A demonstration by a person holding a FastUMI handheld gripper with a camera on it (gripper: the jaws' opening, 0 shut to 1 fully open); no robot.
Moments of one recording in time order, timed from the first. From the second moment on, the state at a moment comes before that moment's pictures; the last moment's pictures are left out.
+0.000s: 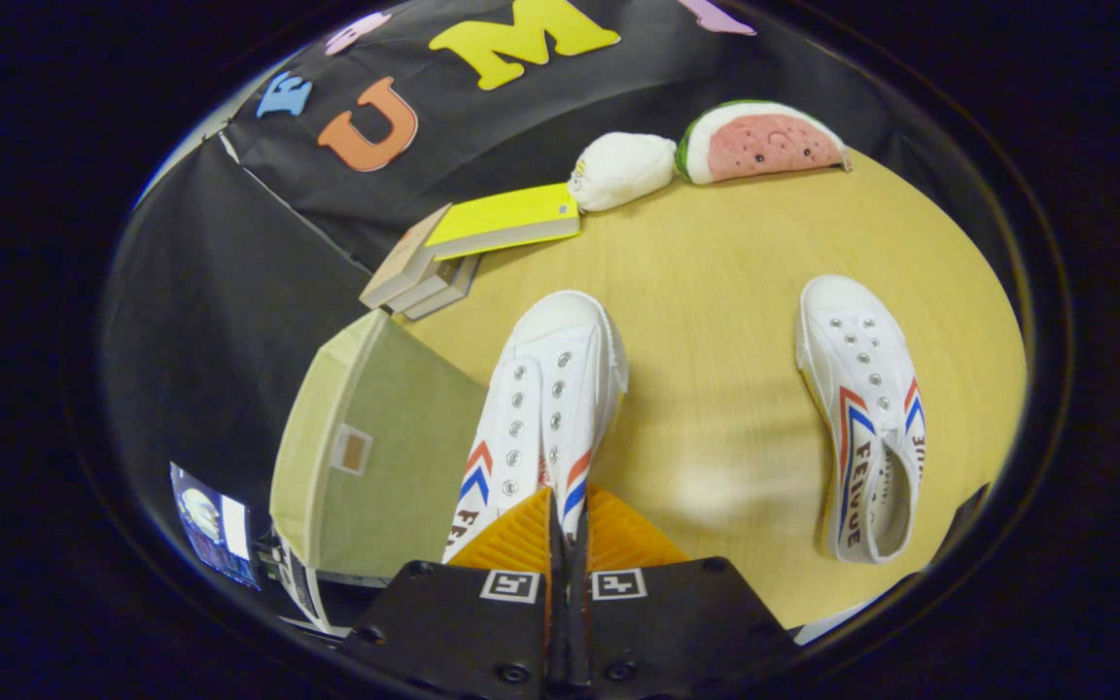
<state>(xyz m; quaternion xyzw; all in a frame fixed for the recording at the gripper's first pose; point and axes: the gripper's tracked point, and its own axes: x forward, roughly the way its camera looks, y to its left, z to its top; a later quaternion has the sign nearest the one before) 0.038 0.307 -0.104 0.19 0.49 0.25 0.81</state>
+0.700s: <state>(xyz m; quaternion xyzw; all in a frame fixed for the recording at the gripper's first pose) -0.004 0.526 -0.003 0.24 0.48 0.25 0.81</state>
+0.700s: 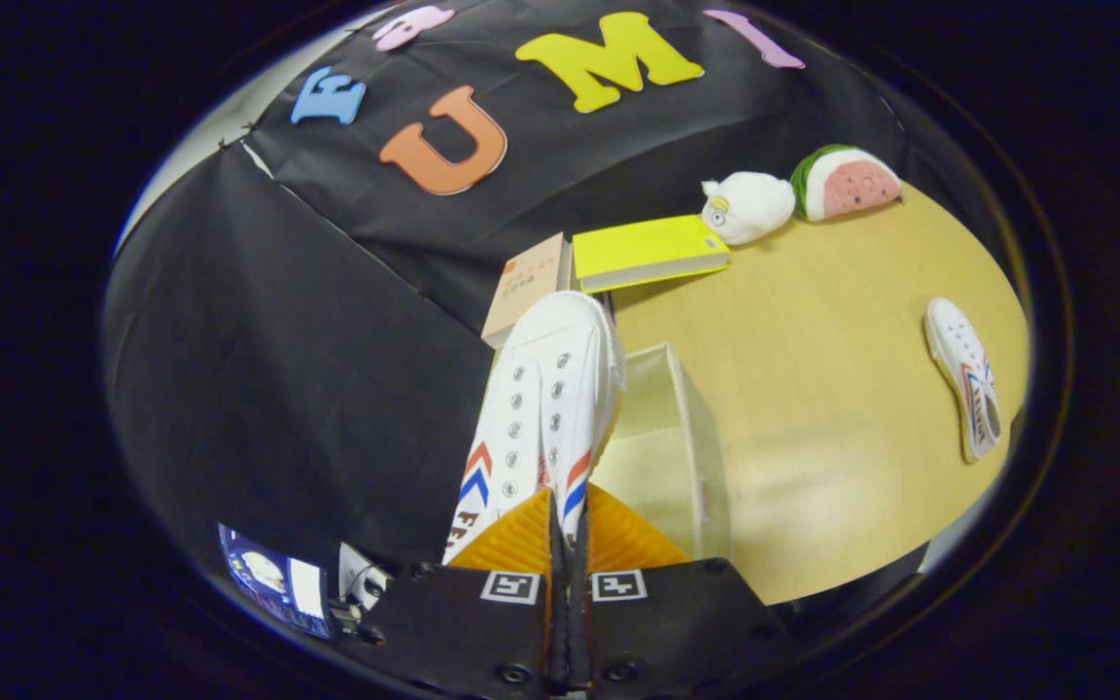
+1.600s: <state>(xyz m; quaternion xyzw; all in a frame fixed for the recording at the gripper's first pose) -0.019 0.593 -0.114 0.19 0.57 0.22 0.77</state>
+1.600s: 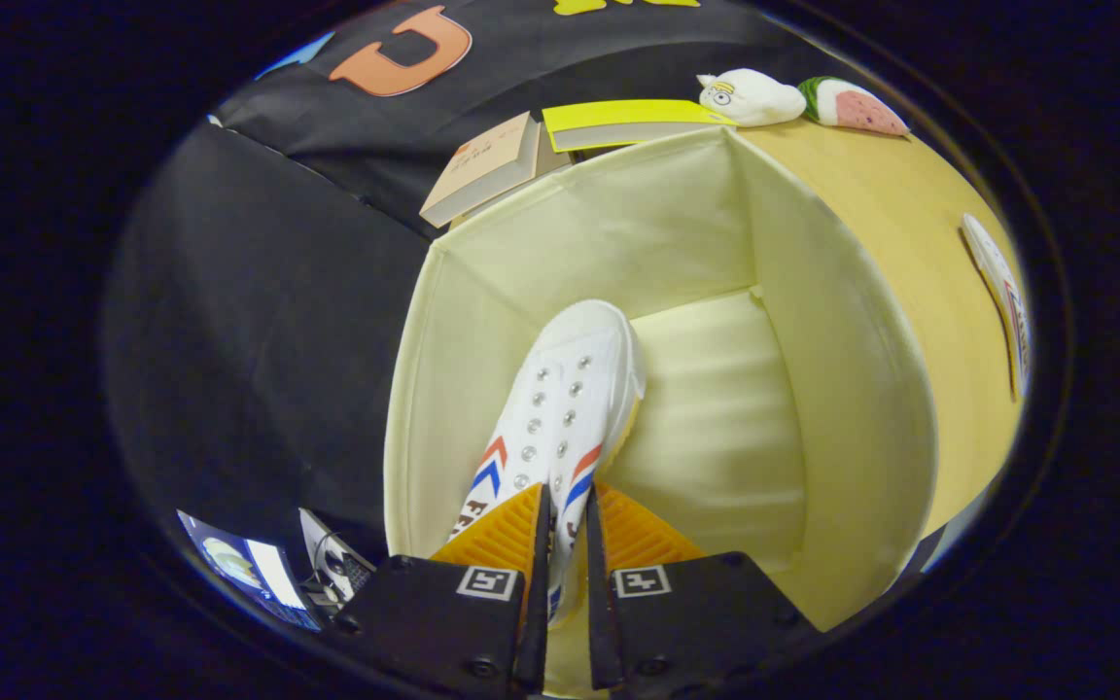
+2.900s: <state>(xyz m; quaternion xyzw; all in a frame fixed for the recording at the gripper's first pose) 0.013 0.351 0.040 0.01 0.31 0.21 0.93</state>
